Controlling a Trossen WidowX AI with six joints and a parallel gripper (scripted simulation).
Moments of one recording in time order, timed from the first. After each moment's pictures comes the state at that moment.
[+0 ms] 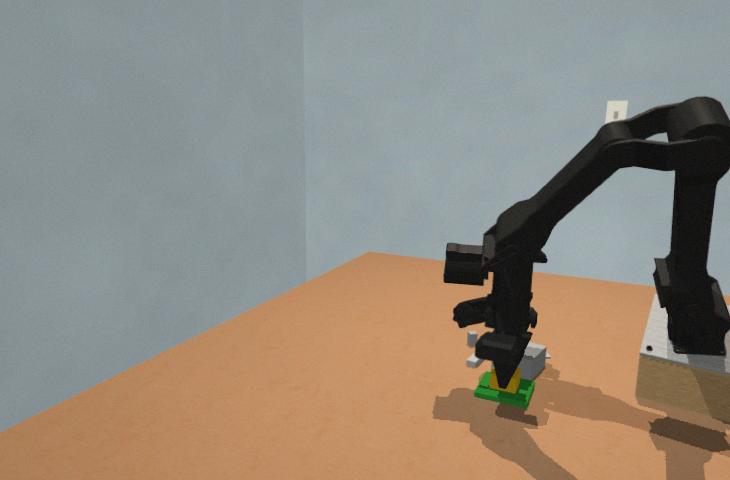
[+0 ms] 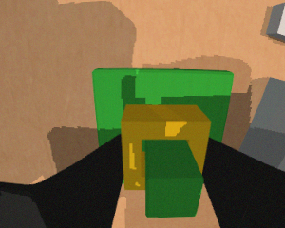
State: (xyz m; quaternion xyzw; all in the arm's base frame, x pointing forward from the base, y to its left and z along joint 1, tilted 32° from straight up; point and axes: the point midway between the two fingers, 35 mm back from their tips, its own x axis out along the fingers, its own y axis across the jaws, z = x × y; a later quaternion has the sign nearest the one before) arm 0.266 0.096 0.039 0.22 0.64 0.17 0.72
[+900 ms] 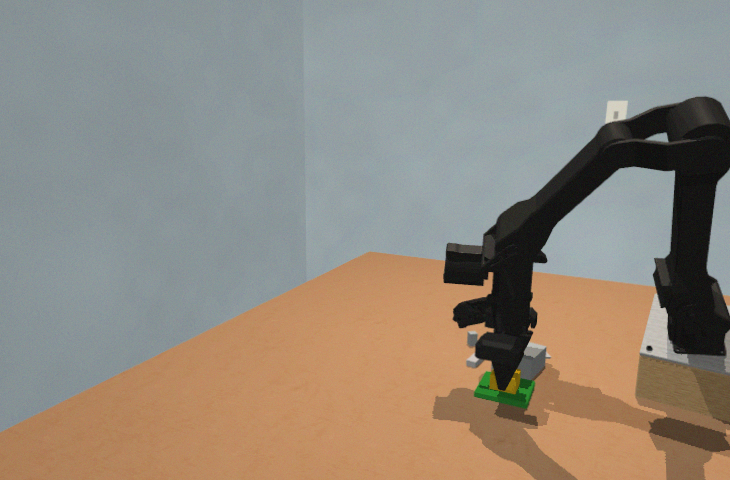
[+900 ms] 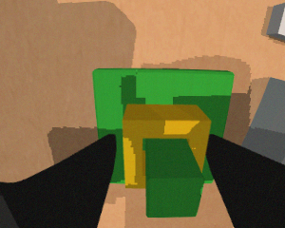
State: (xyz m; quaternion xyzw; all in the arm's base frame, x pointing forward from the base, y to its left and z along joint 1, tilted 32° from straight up) arm 0.266 0.096 0.039 0.22 0.64 0.17 0.72
